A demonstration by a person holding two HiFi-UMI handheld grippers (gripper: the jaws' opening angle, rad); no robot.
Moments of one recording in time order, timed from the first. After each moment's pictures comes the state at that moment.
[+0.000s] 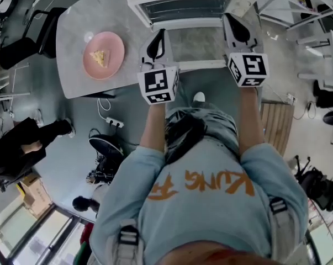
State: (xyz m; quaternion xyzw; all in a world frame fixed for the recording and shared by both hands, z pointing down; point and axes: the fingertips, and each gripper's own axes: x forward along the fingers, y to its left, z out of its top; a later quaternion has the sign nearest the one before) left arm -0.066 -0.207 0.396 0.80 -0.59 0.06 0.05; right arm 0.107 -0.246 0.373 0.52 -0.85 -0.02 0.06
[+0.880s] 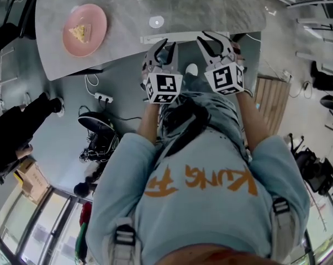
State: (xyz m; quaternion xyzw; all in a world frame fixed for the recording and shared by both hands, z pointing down) left arm -0.026 -0.100 0.574 0.83 -0.48 0.27 0.07; right arm 0.054 -0.119 0.555 0.35 -0.88 -0.07 0.32
